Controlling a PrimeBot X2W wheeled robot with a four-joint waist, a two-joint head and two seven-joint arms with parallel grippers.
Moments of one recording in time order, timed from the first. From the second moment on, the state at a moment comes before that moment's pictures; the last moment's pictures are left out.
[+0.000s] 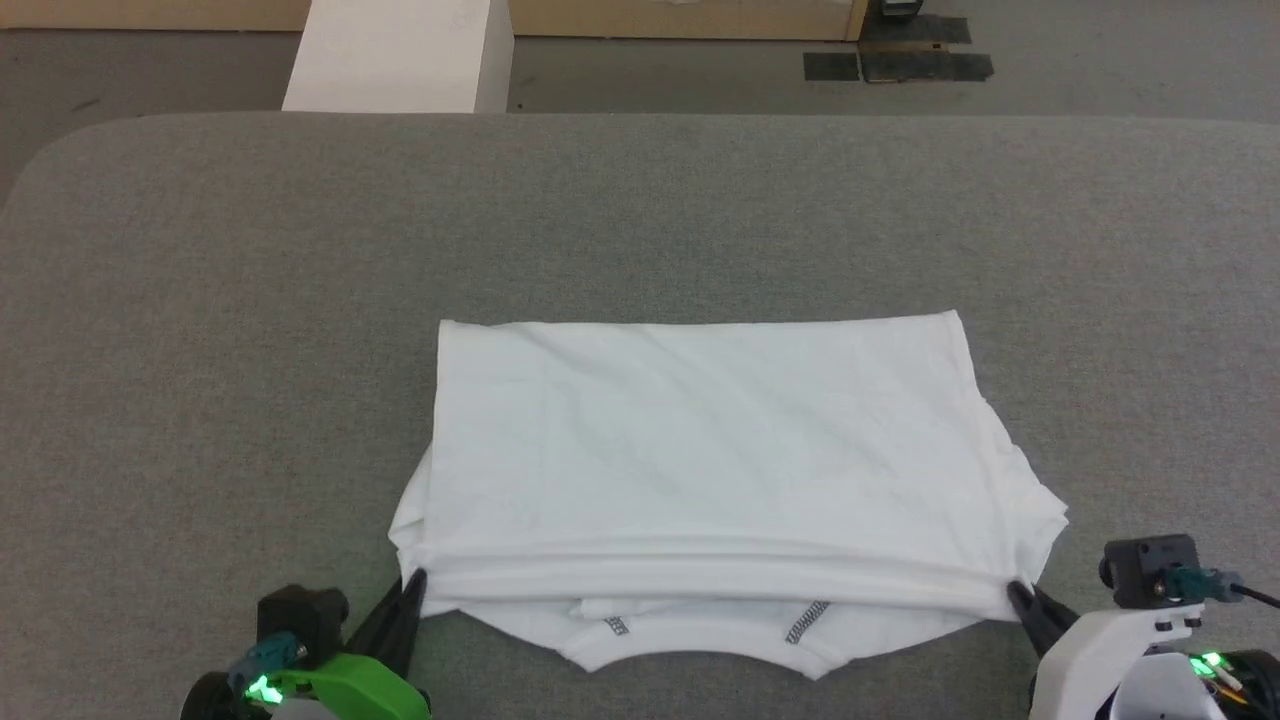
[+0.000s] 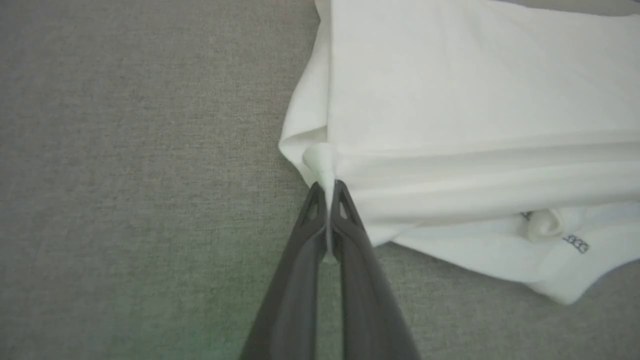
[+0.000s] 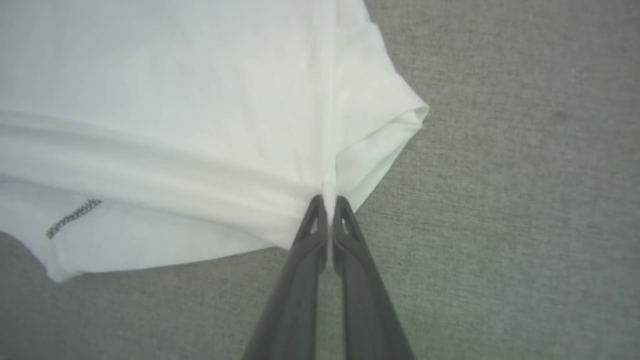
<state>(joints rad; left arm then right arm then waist) 0.03 0.35 -0.32 0.15 -0.48 0.02 -0.05 0.10 -0.17 -0.03 0.01 0.25 0.13 0.45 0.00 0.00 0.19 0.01</state>
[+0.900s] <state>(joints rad) -0.03 0.19 -0.09 0.06 -0.39 0.07 -0.26 -0.02 -0.06 -0.21 0.03 0.34 0.13 0.35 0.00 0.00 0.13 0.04</state>
